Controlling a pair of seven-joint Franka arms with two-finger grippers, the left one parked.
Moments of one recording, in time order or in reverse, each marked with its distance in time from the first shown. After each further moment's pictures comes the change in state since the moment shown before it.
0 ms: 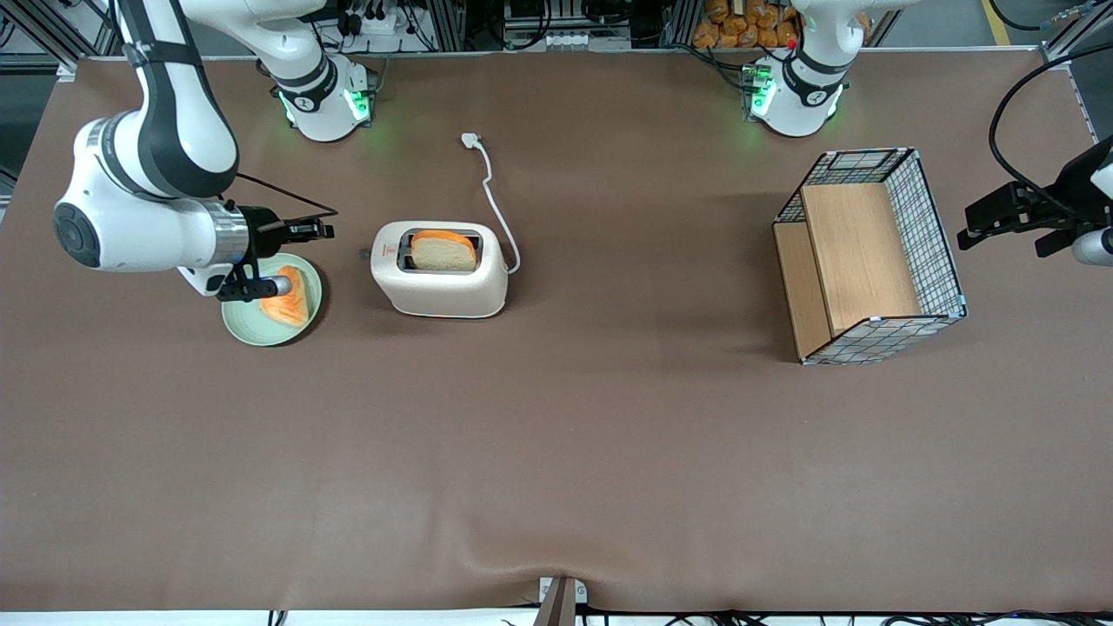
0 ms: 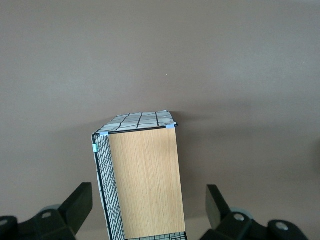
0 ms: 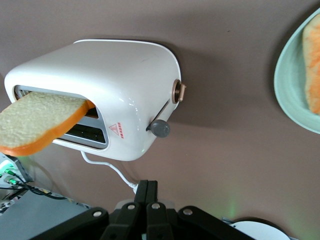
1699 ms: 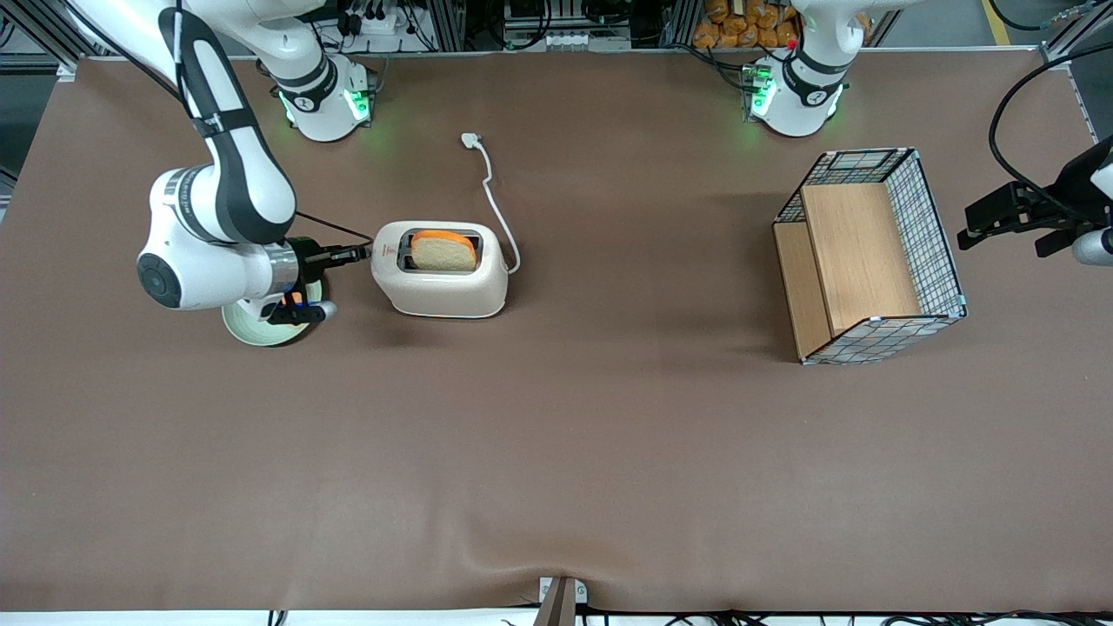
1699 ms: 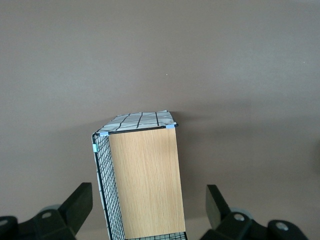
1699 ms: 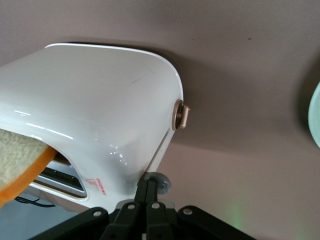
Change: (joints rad) arm 0.065 0.154 0.004 0.000 0.019 0.114 -0.020
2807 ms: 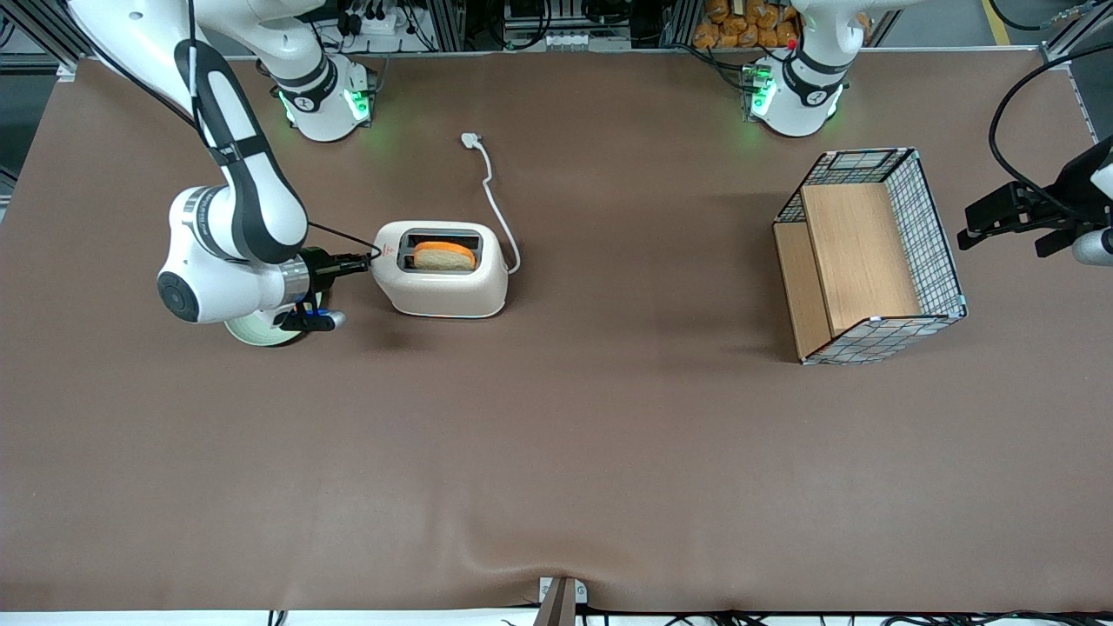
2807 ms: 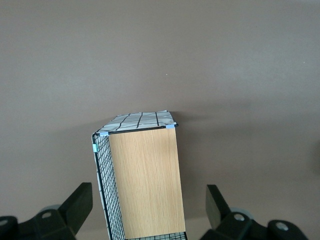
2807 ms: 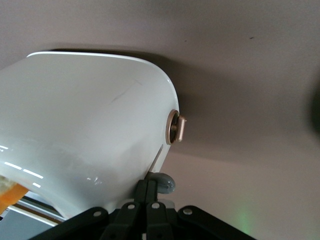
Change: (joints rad) arm 0.003 0.072 -0.013 0.004 0.040 0.027 0.000
